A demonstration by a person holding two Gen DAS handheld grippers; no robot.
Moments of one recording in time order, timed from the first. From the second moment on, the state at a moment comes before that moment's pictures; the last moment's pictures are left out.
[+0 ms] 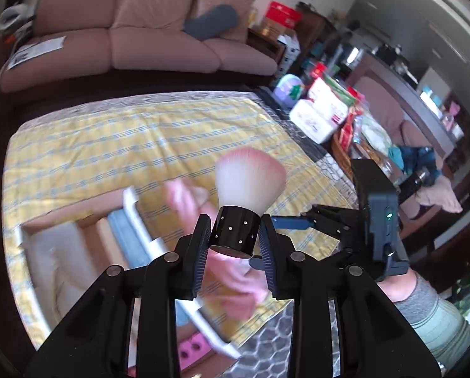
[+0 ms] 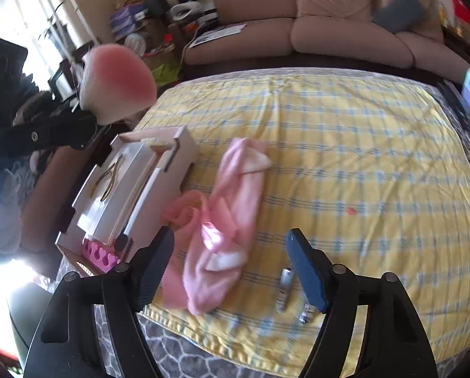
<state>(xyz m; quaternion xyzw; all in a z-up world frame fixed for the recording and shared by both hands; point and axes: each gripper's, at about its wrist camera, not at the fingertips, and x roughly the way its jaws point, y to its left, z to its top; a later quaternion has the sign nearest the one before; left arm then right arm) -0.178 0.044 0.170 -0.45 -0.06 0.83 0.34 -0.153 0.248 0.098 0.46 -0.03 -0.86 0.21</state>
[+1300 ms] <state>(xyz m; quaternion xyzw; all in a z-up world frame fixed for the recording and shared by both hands) -0.194 -0.028 0.056 -0.52 -0.17 0.80 0.23 -0.204 0.154 0.038 0.51 0.16 -0.82 0.18</state>
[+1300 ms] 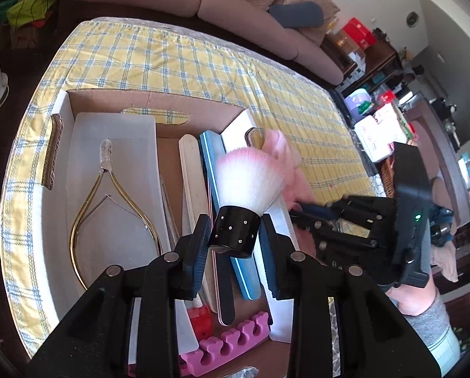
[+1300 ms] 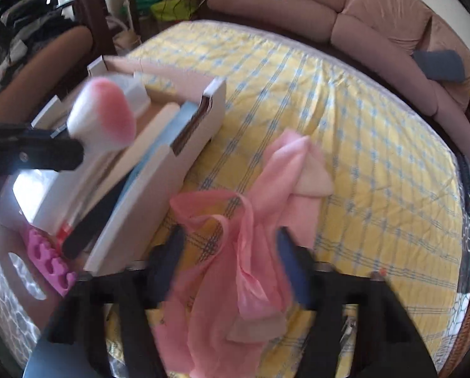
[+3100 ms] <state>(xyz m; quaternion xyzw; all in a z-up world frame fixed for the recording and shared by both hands) -0.116 -0.090 0.088 -0.51 -0.18 0.80 0.24 -0.117 0.052 0.060 0.53 0.19 -0.79 0.25</state>
